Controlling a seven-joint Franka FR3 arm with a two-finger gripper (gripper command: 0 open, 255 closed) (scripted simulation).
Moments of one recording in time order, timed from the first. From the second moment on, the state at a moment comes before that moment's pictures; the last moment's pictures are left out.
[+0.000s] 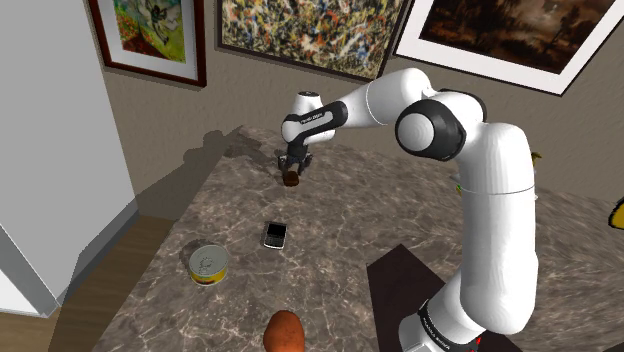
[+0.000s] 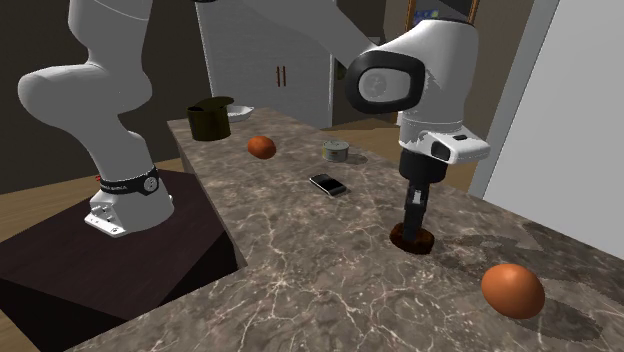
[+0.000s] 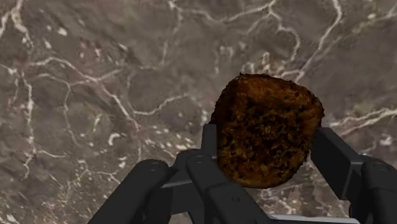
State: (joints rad) arm 0.15 0.58 -0.16 -1.69 0.08 2.30 0.13
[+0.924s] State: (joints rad) arm 0.22 0.54 -0.19 -1.75 -0.05 2.31 0.10
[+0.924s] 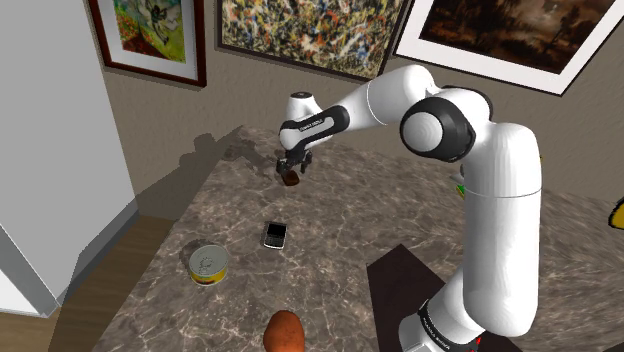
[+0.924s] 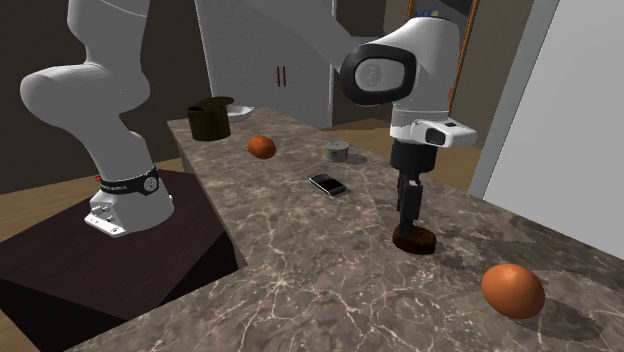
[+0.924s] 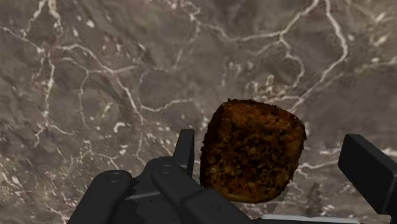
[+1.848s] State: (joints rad) arm 0.22 0.59 -0.19 -1.77 -0.06 2.37 0.09
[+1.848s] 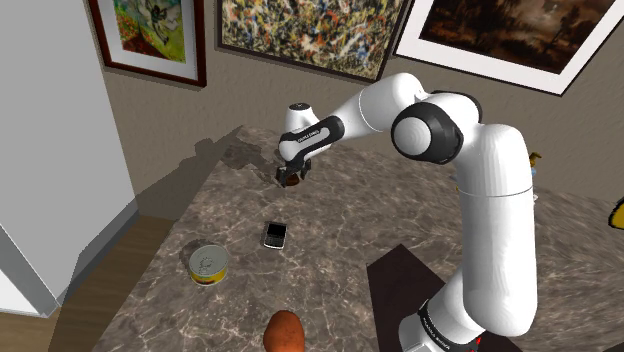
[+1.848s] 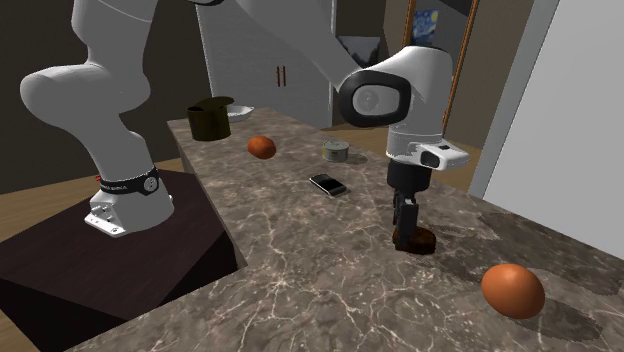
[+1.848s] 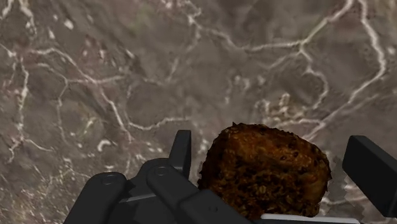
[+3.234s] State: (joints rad) arm 0.22 0.51 -0.20 -1.75 -0.07 2.28 0.08
